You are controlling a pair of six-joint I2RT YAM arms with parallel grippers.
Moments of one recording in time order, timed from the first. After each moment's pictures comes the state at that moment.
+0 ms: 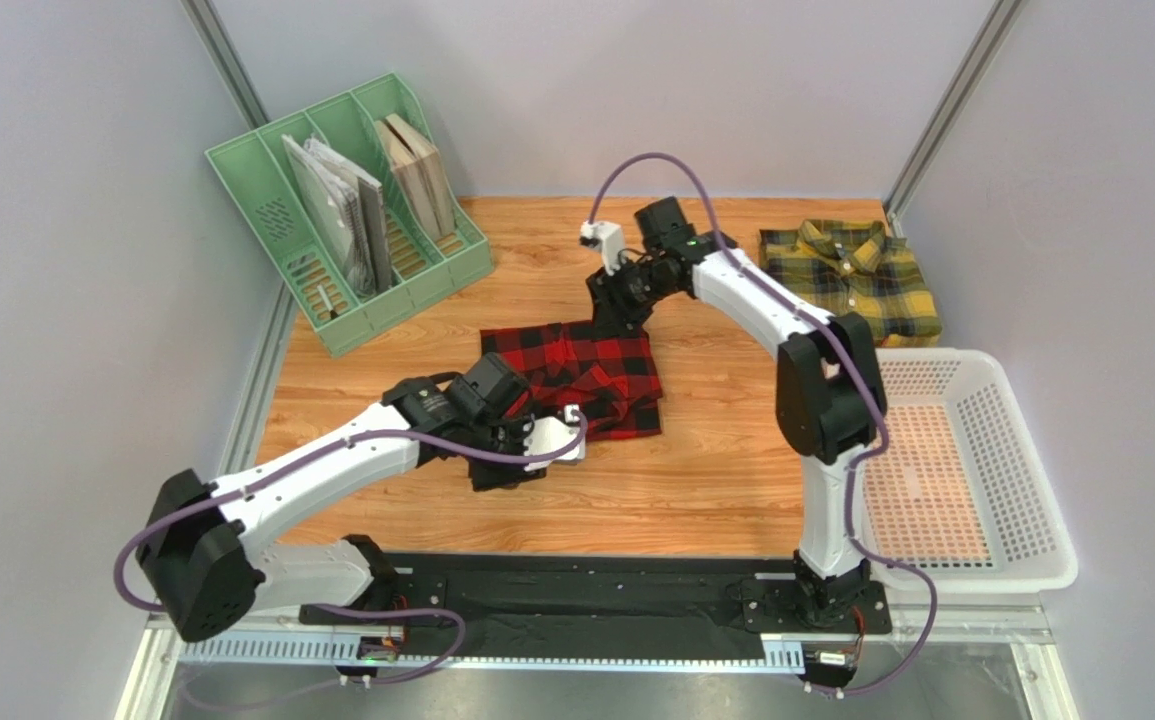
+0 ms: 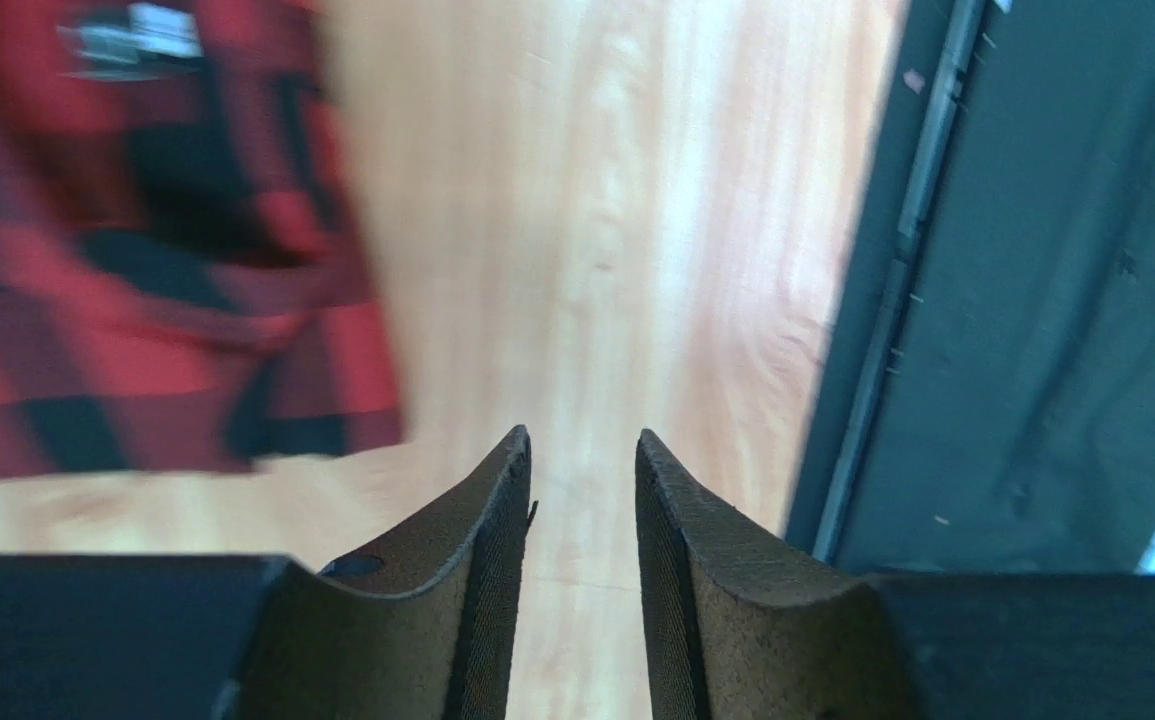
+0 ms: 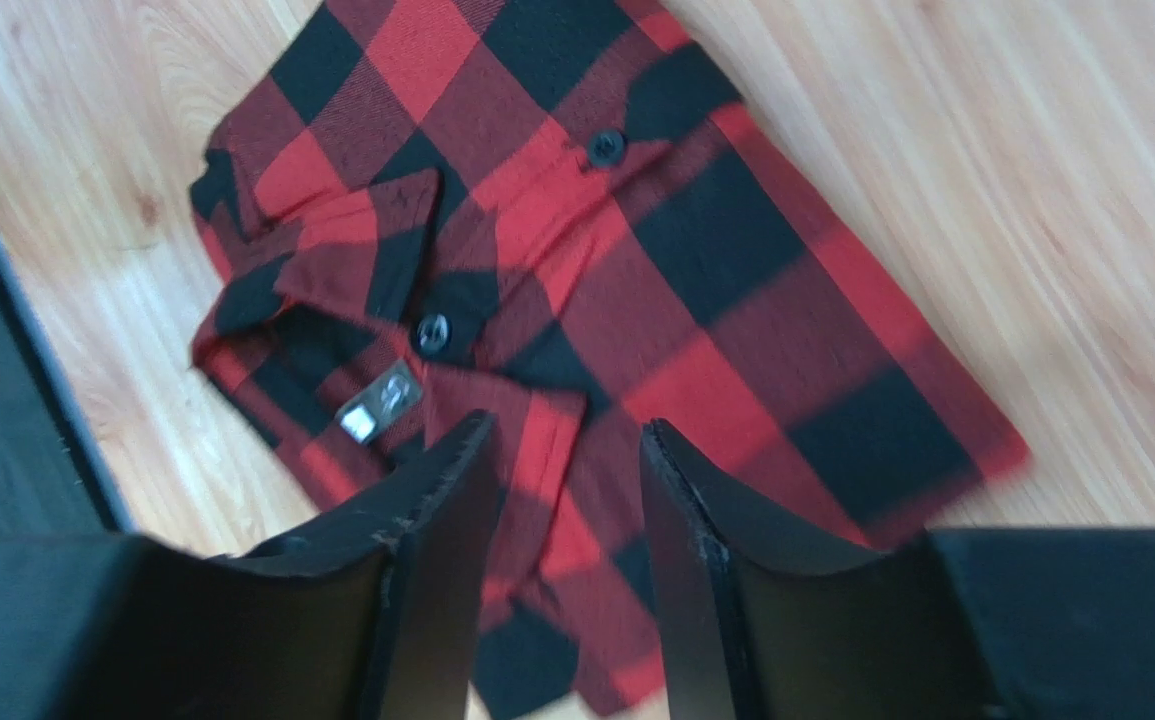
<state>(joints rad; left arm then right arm) -0.81 1.19 0.89 -0.83 0.27 0.64 0.44 2.02 1.71 -0.67 -0.63 -0.27</state>
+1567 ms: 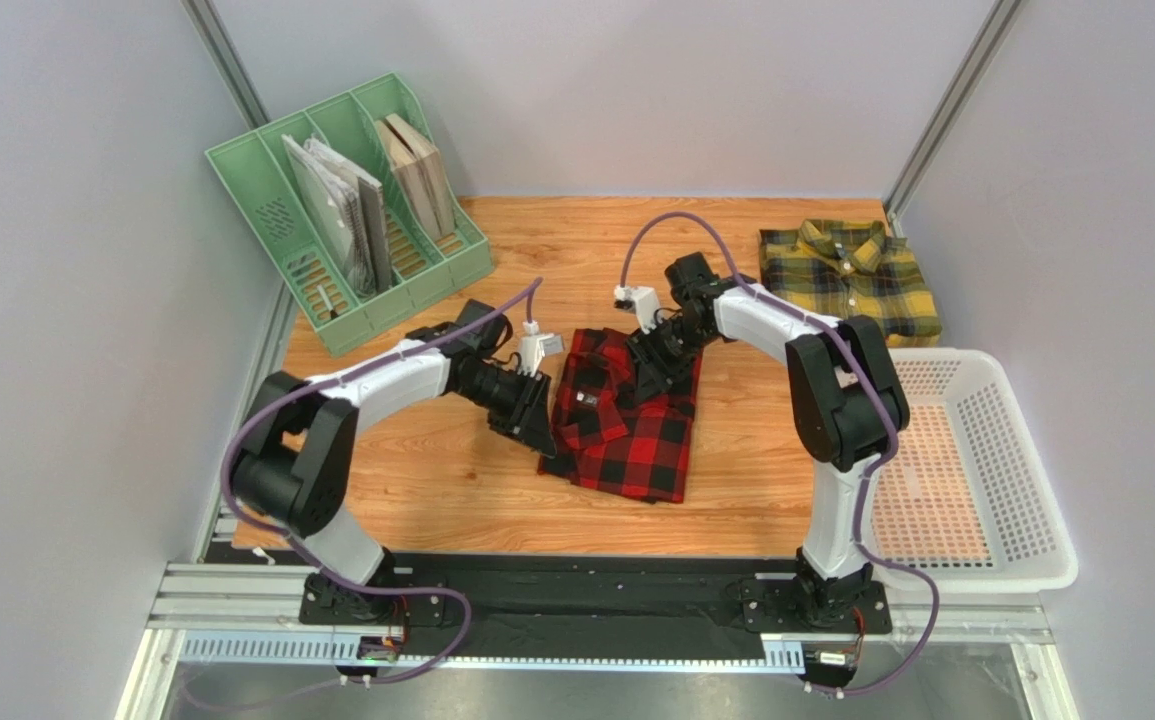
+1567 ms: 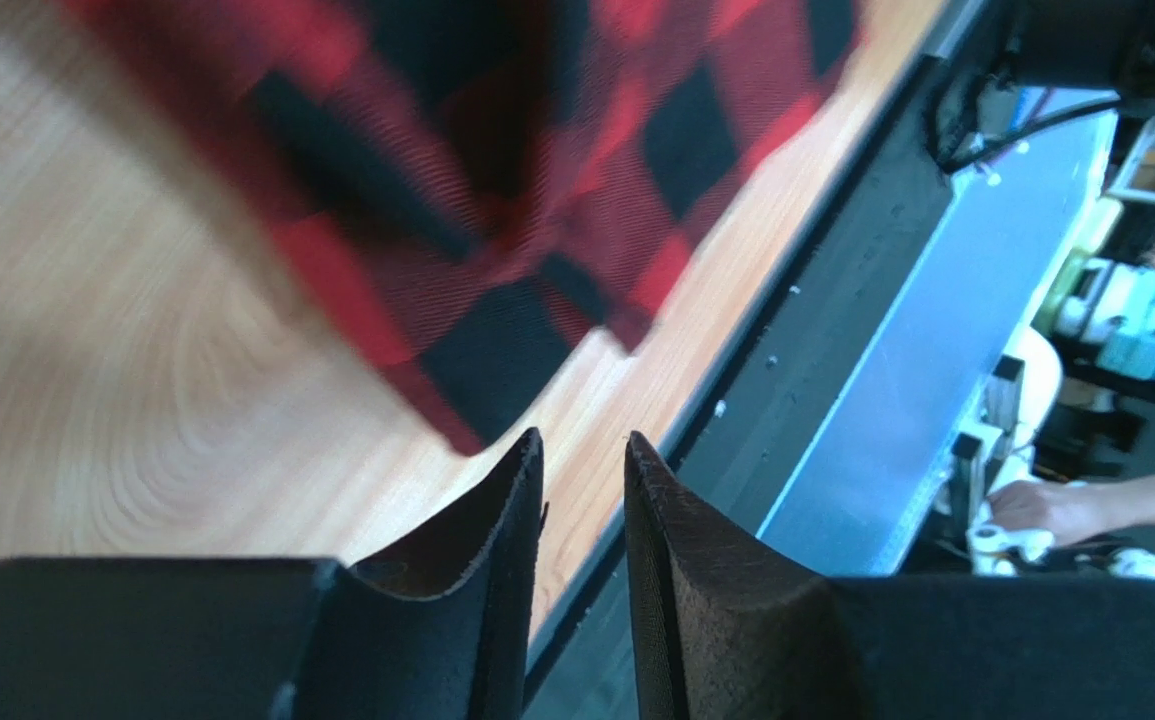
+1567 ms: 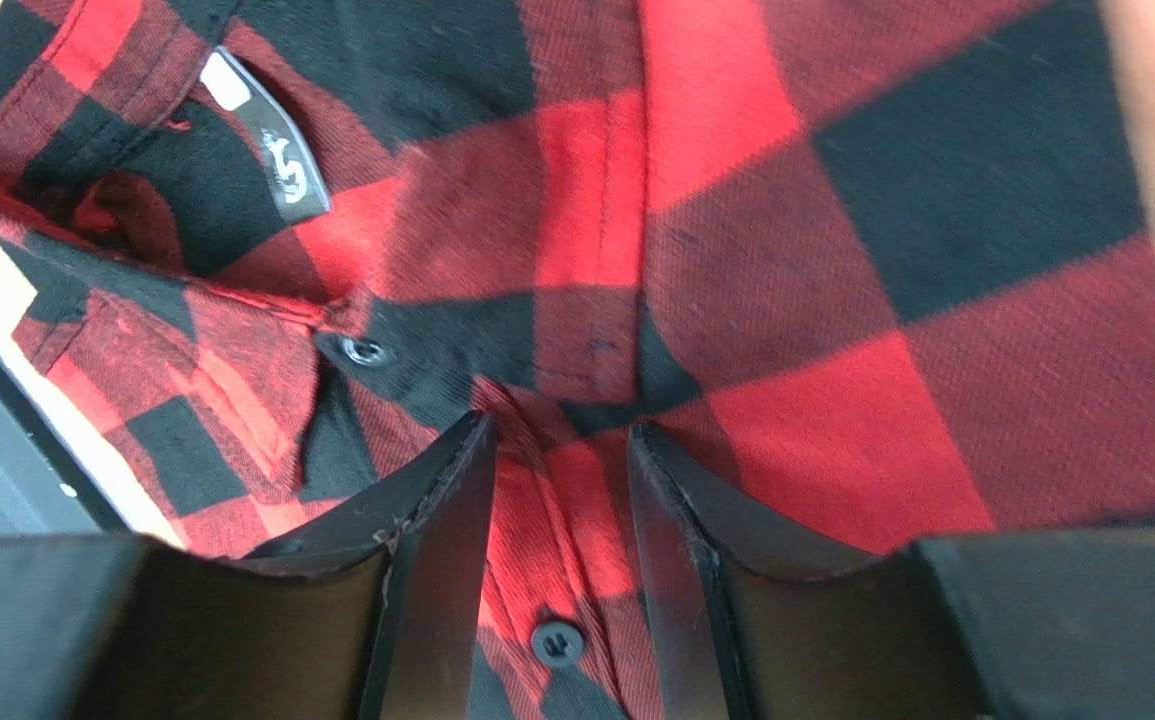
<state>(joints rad) -0.46 1.61 0.95 -0.56 0.80 -0.04 0.39 1.98 1.36 -0.68 -0.56 -0.35</state>
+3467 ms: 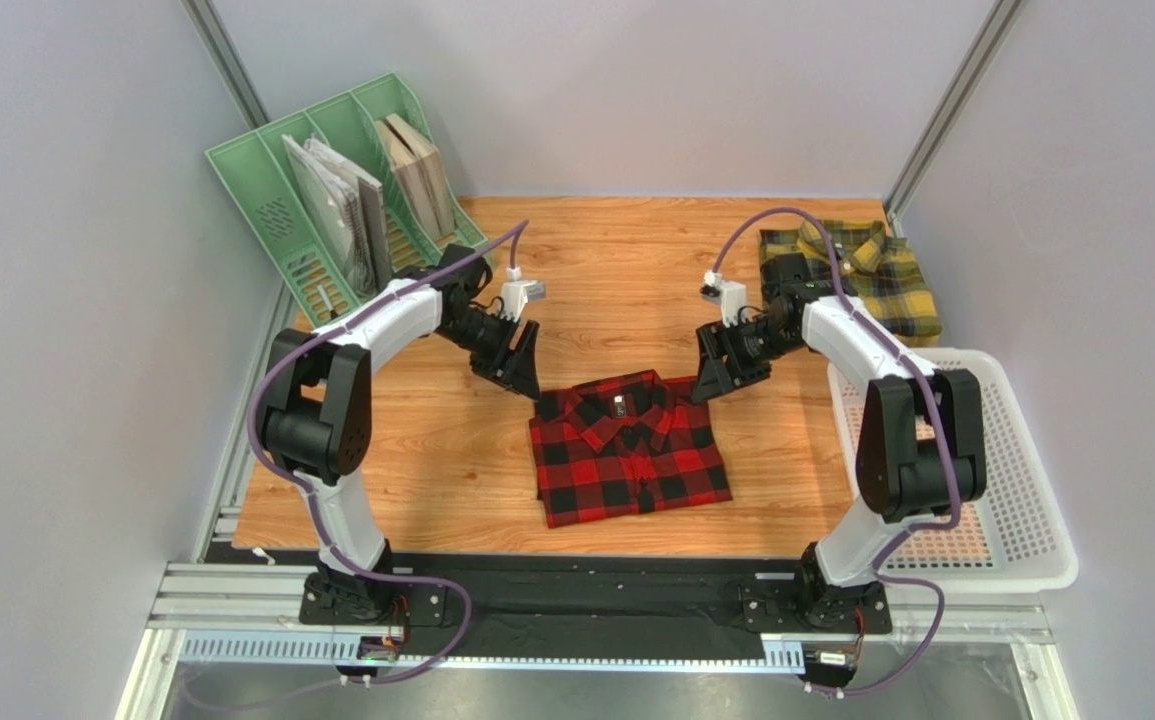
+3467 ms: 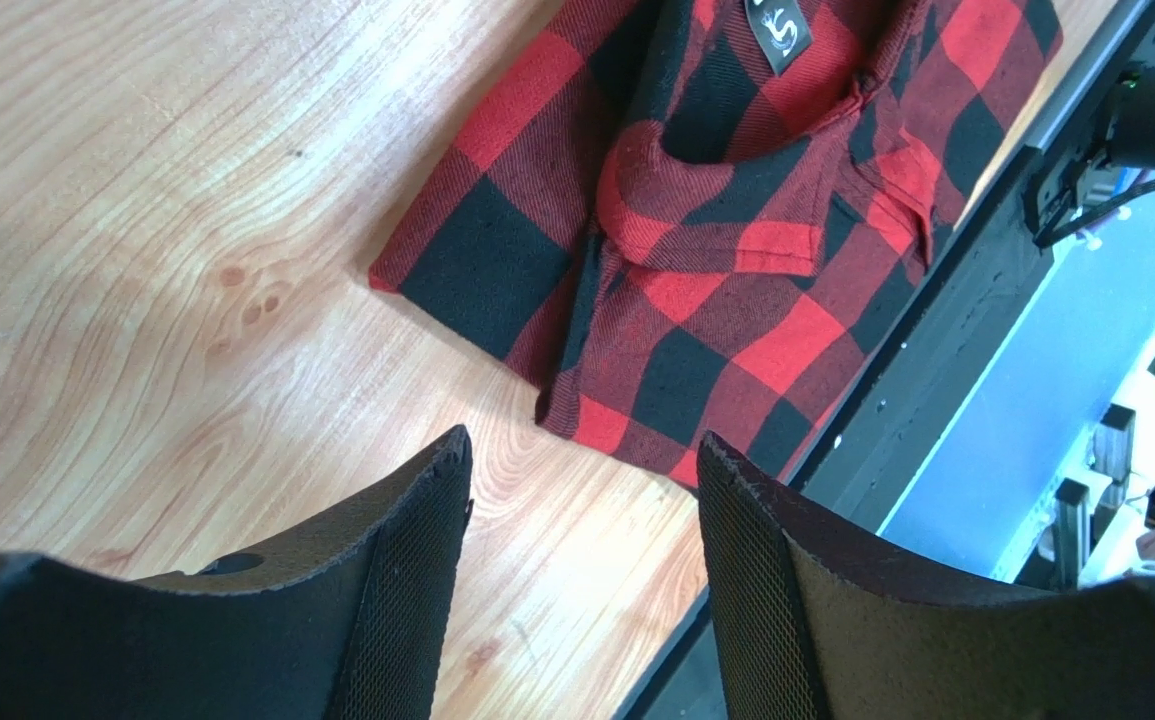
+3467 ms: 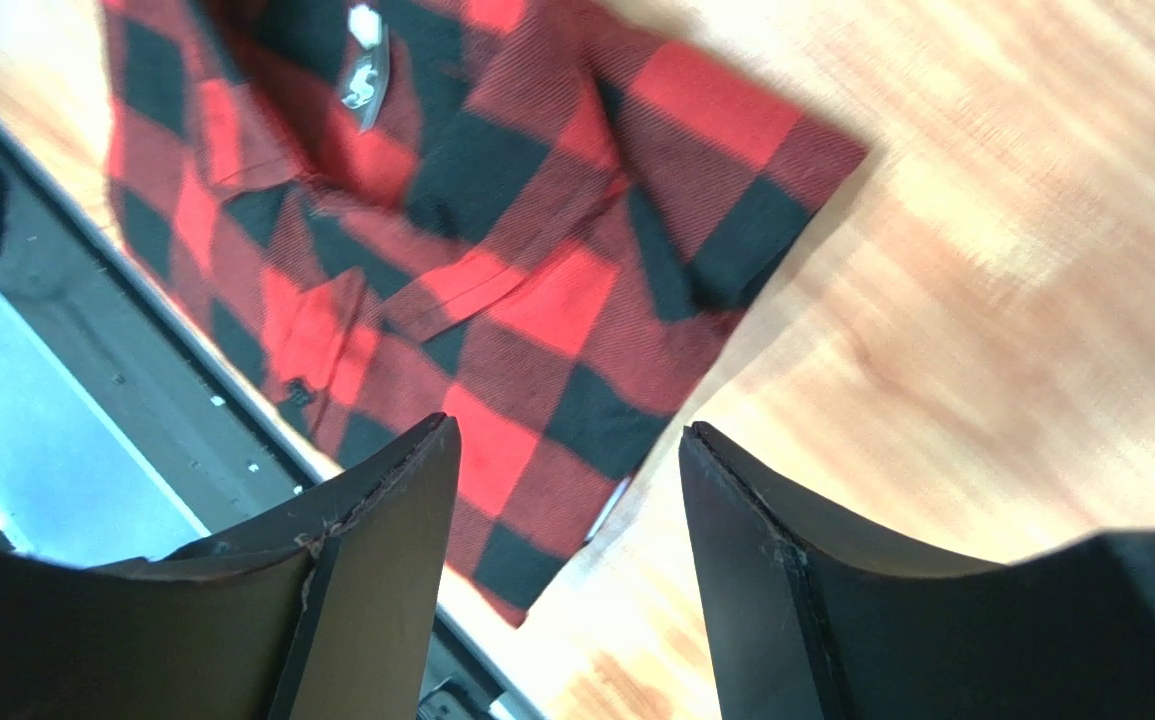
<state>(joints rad) -0.30 1.84 1.31 -0.80 0.74 0.20 0.13 1.66 1.18 -0.84 -0.64 -0.30</state>
